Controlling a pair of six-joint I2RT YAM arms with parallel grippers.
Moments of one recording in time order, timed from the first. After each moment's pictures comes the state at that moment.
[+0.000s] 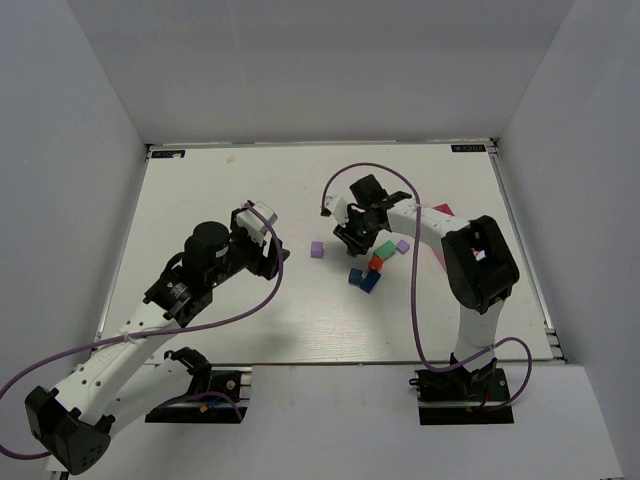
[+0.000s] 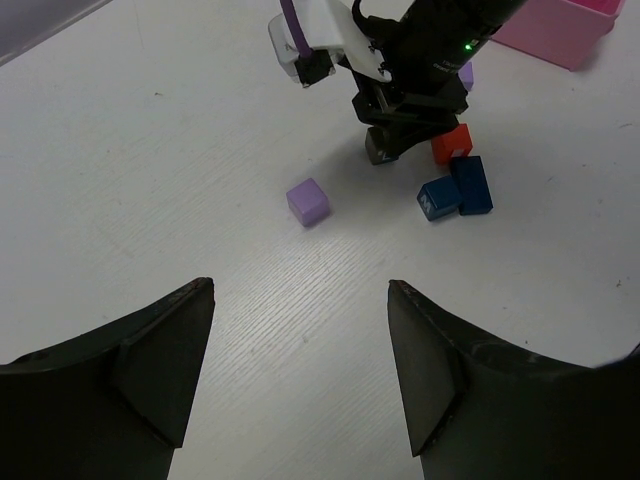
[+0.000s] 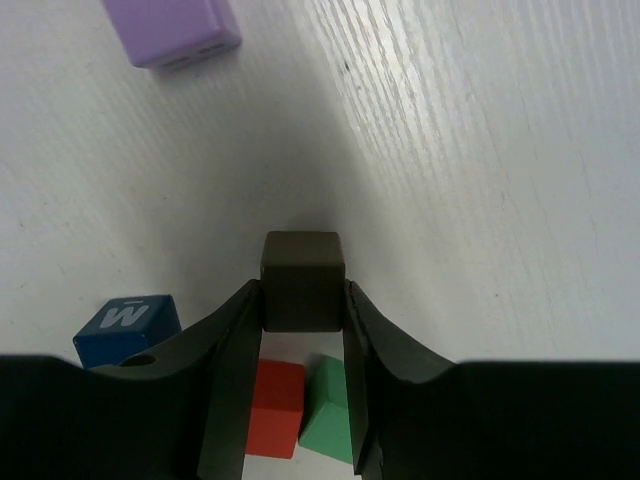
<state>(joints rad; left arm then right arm) -0.60 0.83 0.78 -0.26 0.10 0.06 0.57 1.91 1.32 -0.53 -0.25 -0.56</state>
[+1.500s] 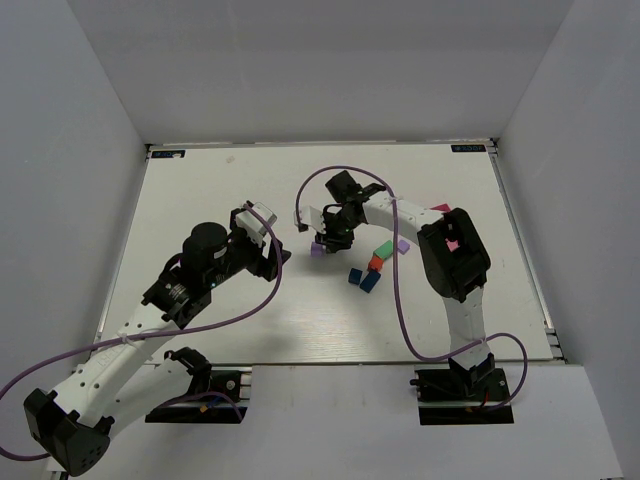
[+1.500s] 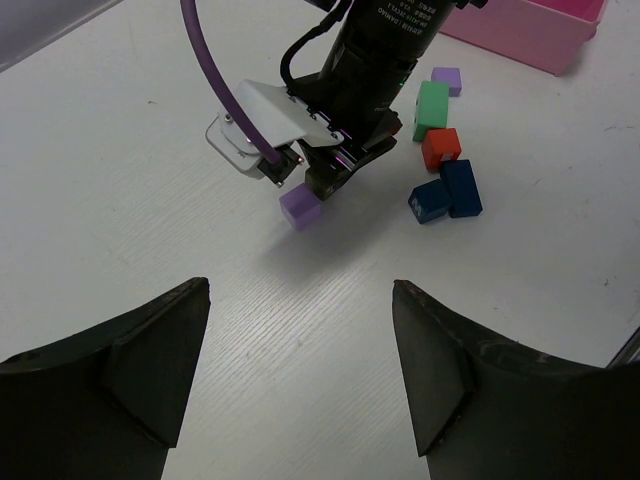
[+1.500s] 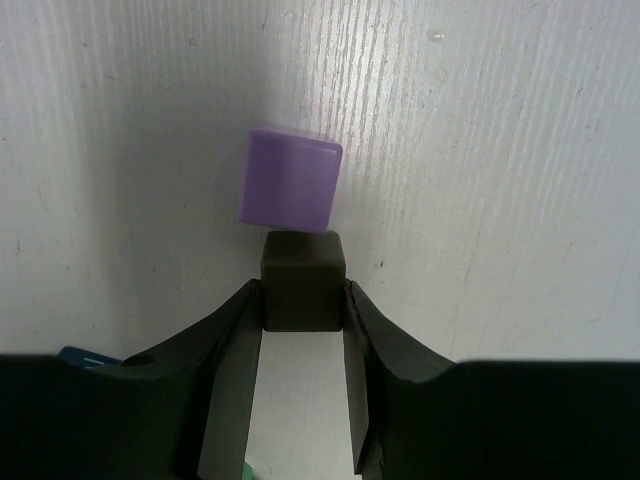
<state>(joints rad) -0.60 0.82 0.78 -0.26 0.12 0.06 0.65 2.09 1.57 -0.66 -0.40 -1.01</state>
